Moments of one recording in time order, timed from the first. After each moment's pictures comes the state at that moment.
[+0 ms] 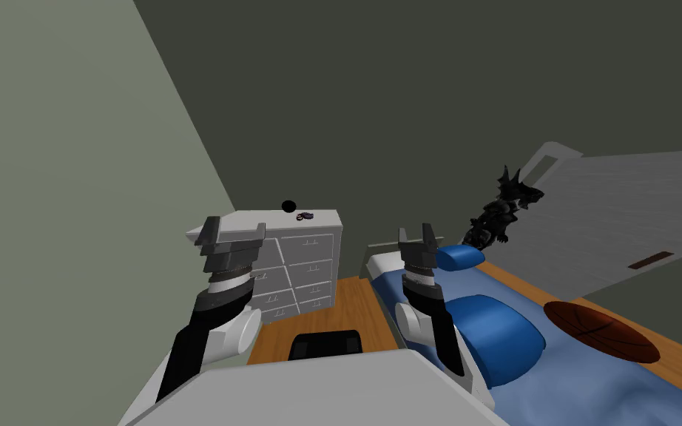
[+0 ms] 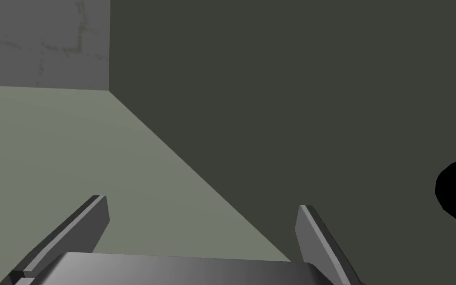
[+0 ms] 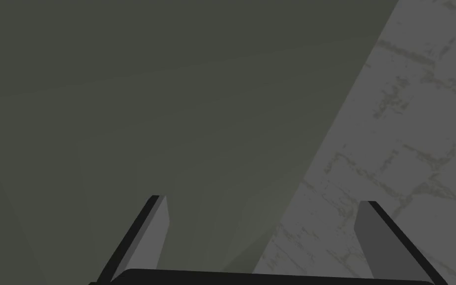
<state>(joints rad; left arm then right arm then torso) 0.45 -0.03 -0.02 -2.28 -0.01 -0.62 0.14 0.46 0.00 -0.07 -2.31 -0.01 -0.53 -0.08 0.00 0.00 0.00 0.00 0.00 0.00</state>
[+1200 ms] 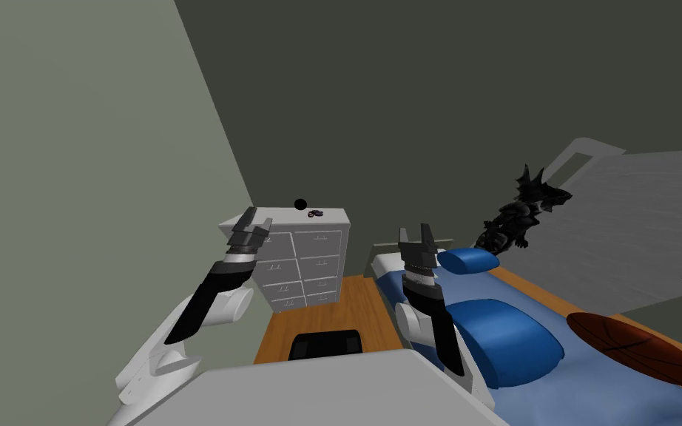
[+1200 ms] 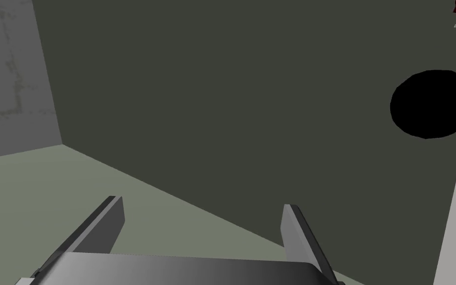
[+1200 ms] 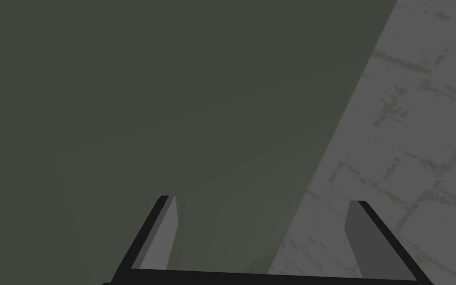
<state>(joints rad) 0.24 0.20 0.09 -2.18 0.01 -0.33 0.09 0.46 0.00 -0.07 -2.31 -0.01 -0.53 -0.08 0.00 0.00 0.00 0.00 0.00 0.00</state>
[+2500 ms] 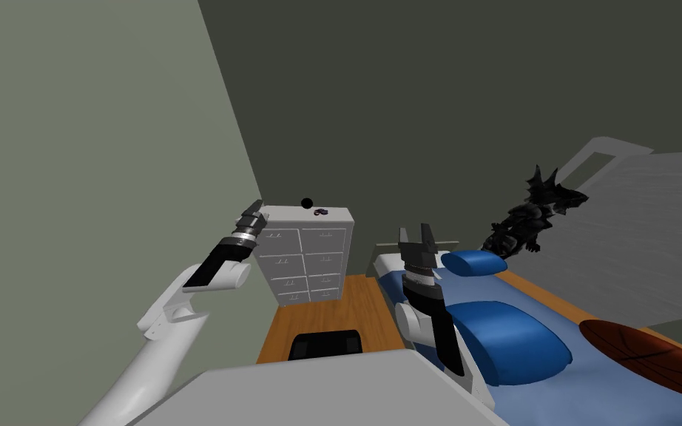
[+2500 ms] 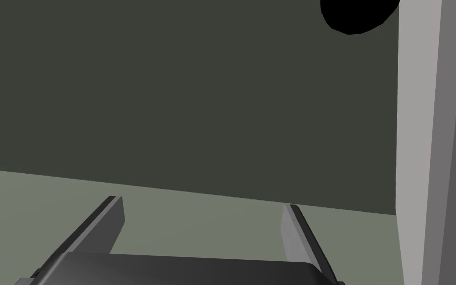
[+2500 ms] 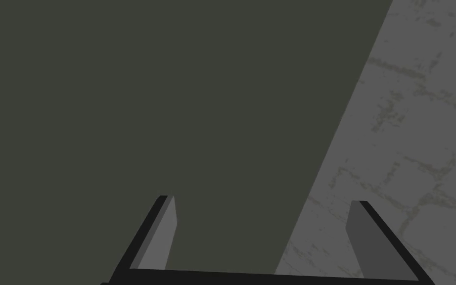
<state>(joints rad) 0.02 0.32 0.20 -2.06 0.02 0.03 0.05 0.46 0.00 -0.07 -2.31 -0.01 -0.53 -0.08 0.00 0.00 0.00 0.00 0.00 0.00</state>
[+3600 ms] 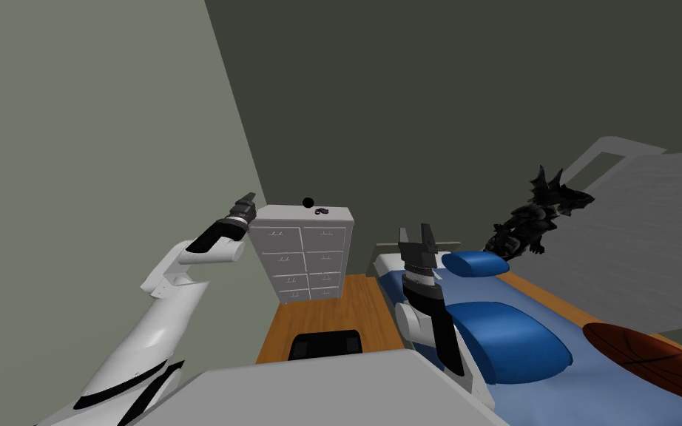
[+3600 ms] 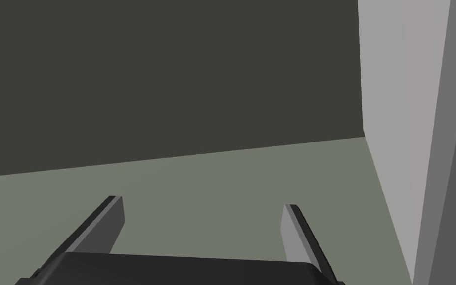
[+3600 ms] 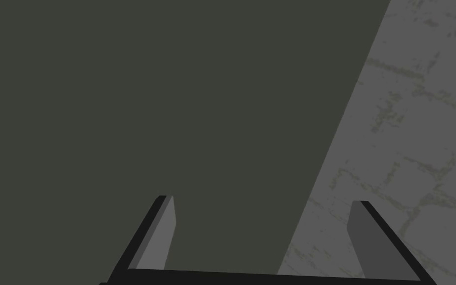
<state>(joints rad) -0.20 0.43 0.31 -1.91 0.02 0.33 0.03 0.46 0.00 -0.07 -2.31 -0.01 -0.53 -0.08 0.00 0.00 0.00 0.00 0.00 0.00</state>
